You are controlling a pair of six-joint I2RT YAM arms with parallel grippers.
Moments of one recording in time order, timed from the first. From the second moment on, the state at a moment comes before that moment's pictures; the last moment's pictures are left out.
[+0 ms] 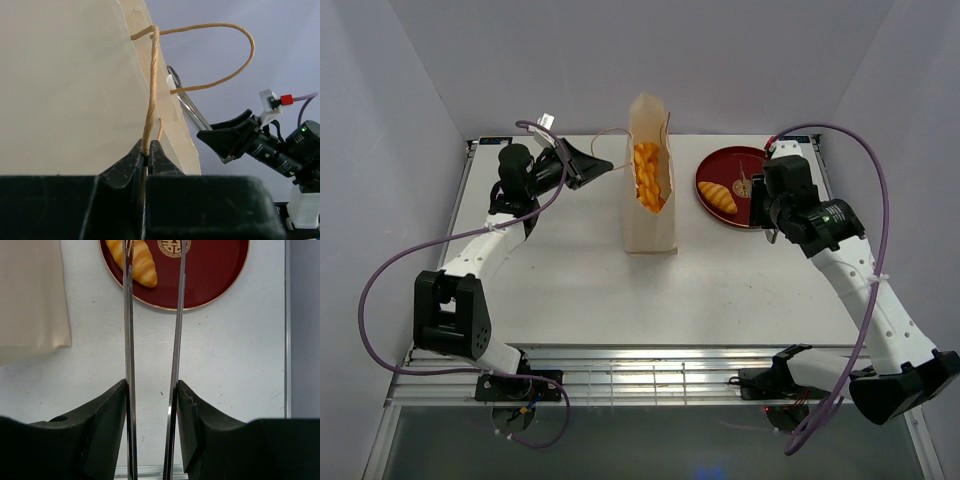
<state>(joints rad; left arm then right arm) -0.18 1.51 1.10 0.43 0.77 -1.03 0.46 1.15 1.40 -0.94 0.37 0.22</state>
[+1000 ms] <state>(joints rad) -0.18 1.50 1.07 0.43 0.79 -1.03 0.04 1.28 1.11 -0.69 -0.17 0.23</state>
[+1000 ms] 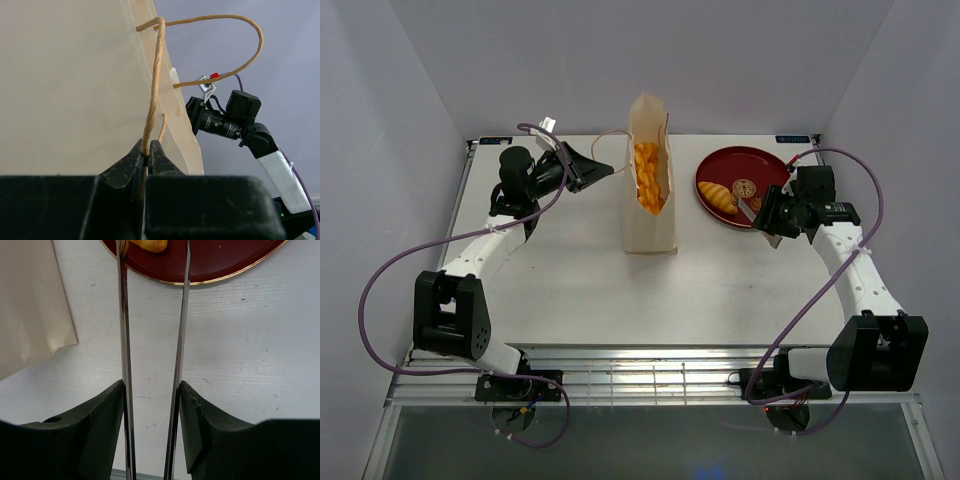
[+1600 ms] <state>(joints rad) -0.18 1.50 1.07 0.43 0.80 -1.02 -0.02 1.39 1.04 -0.55 -0.29 0.30</state>
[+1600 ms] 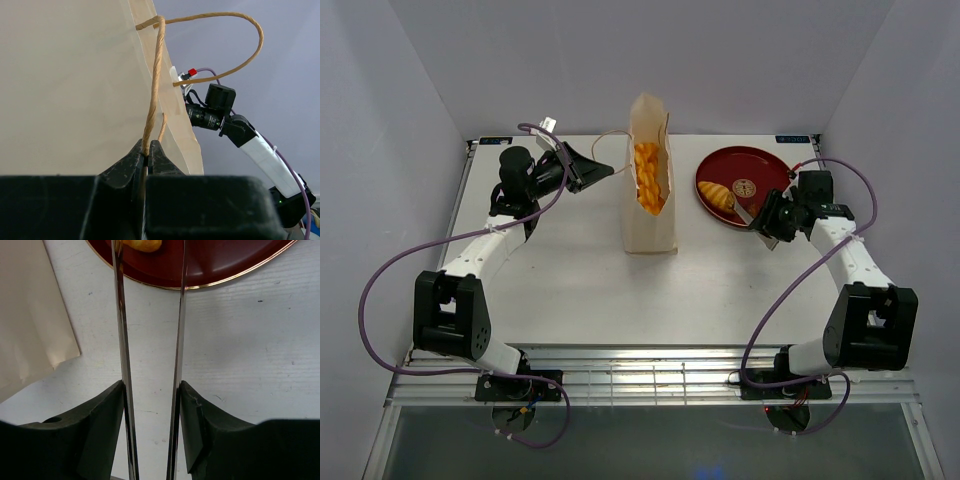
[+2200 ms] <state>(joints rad) -0.18 1.50 1.07 0.43 0.80 -1.02 -0.06 1.42 0.97 -0.47 -0.43 0.33</state>
